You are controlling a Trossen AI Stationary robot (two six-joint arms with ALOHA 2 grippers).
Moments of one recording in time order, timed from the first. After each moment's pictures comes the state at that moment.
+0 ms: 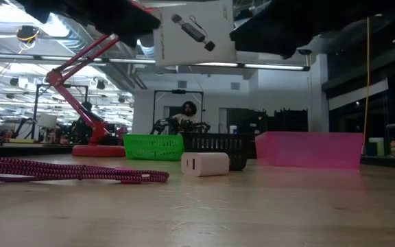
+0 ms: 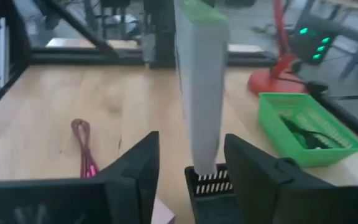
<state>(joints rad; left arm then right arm) -0.11 1.10 0.59 0.23 -0.02 0.08 0.39 1.46 0.69 0.46 0.59 0.09</state>
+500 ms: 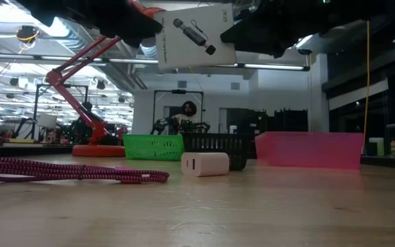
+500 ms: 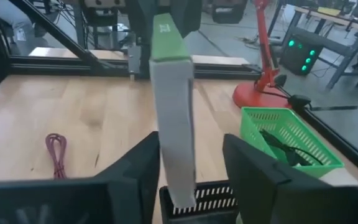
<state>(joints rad) -0.06 1.10 0.59 0.23 0.03 0.15 0.31 1.46 0.69 0.52 0.54 0.02</state>
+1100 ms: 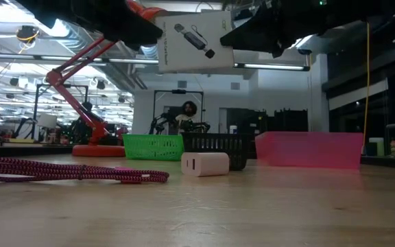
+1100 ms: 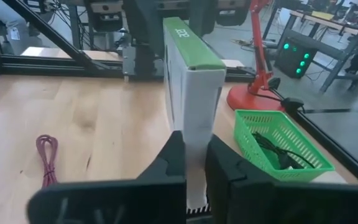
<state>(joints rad) -0.01 1.10 0.59 0.22 0.01 0.18 0.30 1.46 0.69 0.53 0.54 -0.01</state>
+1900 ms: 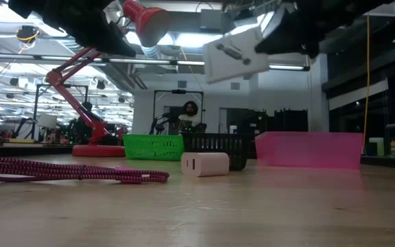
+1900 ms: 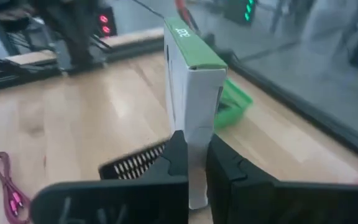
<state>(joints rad) -0.01 0.90 0.59 -0.17 -0.08 0.16 0.28 1.19 0.69 0.05 0.72 0.33</state>
